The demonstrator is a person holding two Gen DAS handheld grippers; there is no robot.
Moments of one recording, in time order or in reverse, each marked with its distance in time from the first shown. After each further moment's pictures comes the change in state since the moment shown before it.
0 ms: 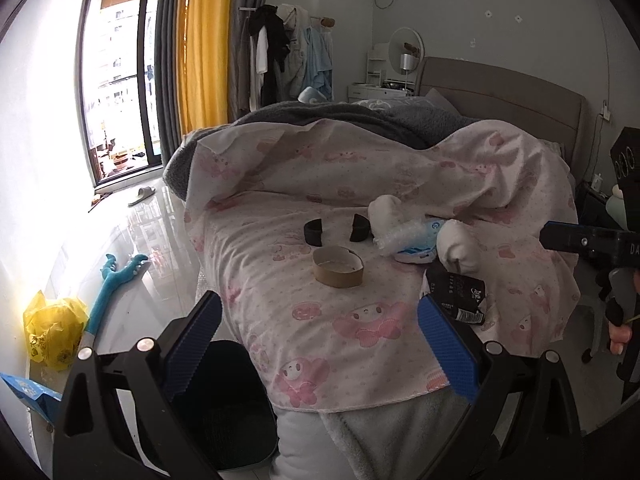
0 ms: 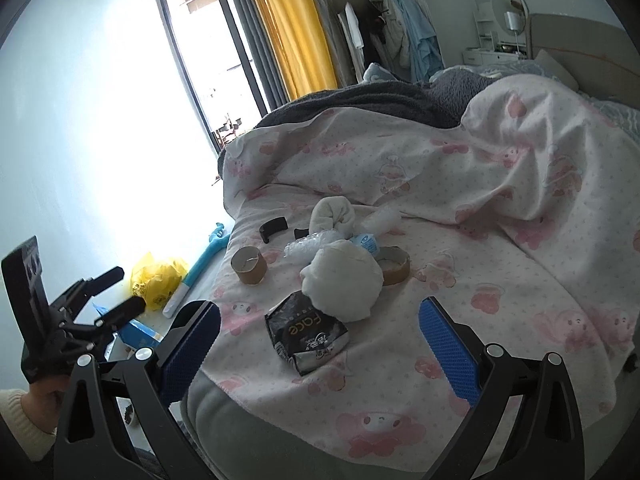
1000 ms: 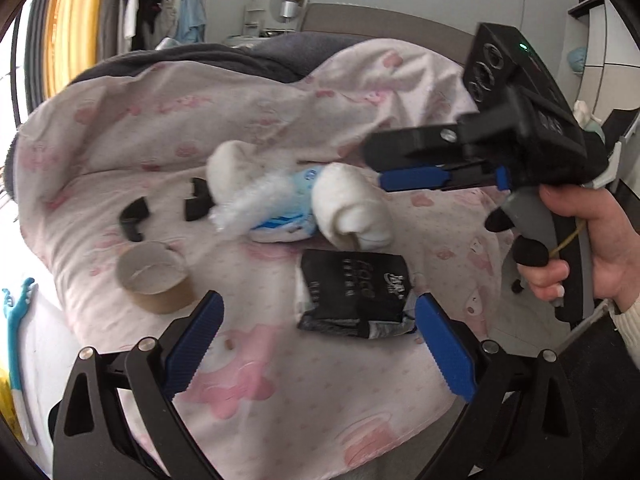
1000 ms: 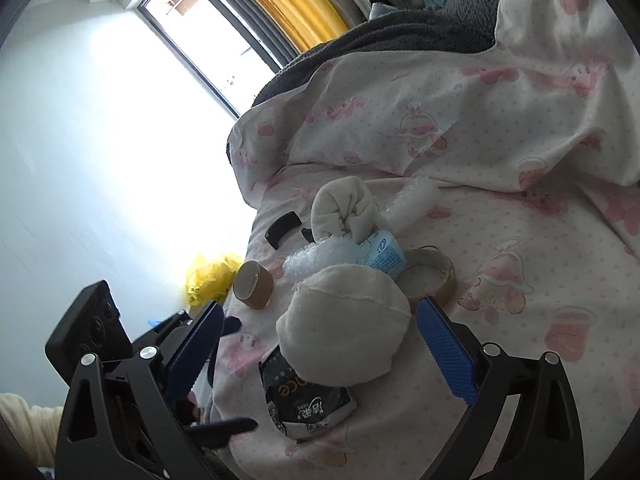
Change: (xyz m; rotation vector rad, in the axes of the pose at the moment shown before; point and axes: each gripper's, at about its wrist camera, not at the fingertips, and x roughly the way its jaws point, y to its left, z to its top) left arm 0.105 -0.069 0.002 0.165 0.175 -0.437; right arm 0.094 -0.057 0.029 0.186 0.157 0.261
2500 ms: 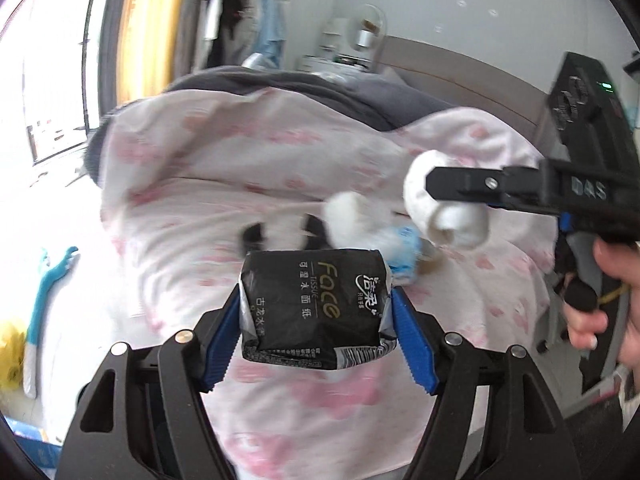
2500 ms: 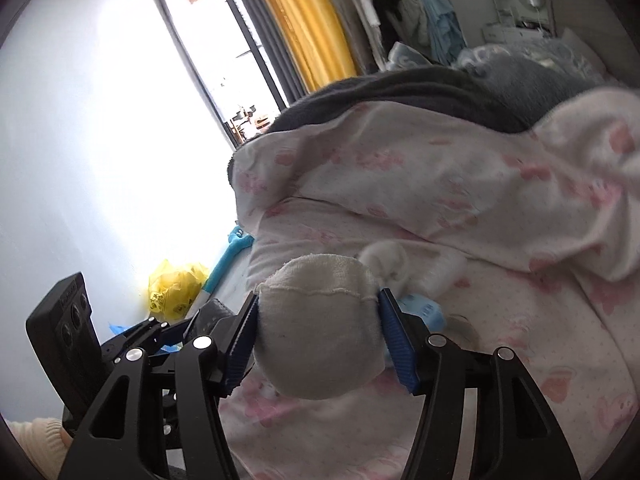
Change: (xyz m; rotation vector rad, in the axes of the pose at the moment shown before) left arm -0.054 0.061 0.012 -0.196 -0.107 0.207; right arm 0.014 0.094 0.027 -0.177 -0.081 -0.185
